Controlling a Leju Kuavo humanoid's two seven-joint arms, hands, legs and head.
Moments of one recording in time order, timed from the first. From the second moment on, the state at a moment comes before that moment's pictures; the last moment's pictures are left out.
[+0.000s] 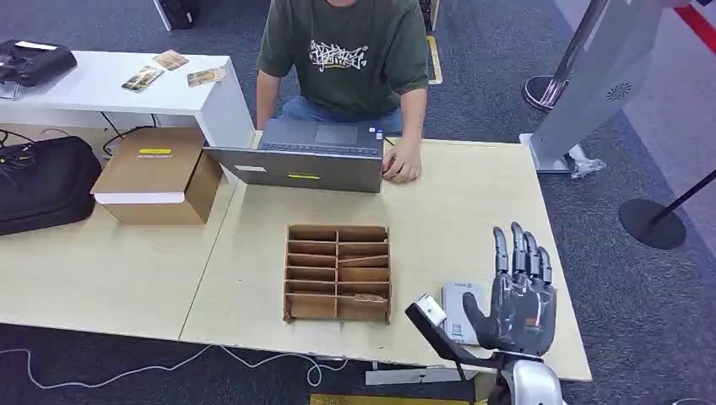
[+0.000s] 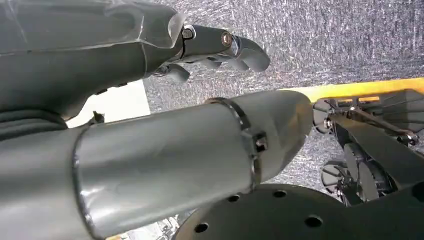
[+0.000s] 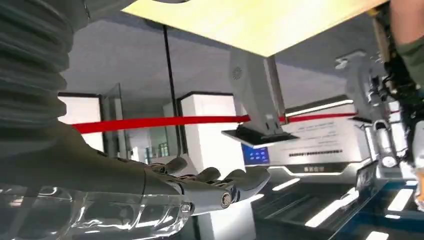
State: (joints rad) left arm -0.07 0.05 -1.54 -0.06 1.49 -0.17 -0.11; right arm 0.16 -0.25 0.46 -1.88 1.57 -0.18 0.60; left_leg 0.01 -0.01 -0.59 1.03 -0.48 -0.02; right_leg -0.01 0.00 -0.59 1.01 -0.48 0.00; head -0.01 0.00
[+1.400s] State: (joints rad) left arm -0.07 0.03 -1.54 -0.04 1.57 -0.17 -0.11; right arm 0.39 -0.14 0.47 -1.94 1.56 -0.03 0.47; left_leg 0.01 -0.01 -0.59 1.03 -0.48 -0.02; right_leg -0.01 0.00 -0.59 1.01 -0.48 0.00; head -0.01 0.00
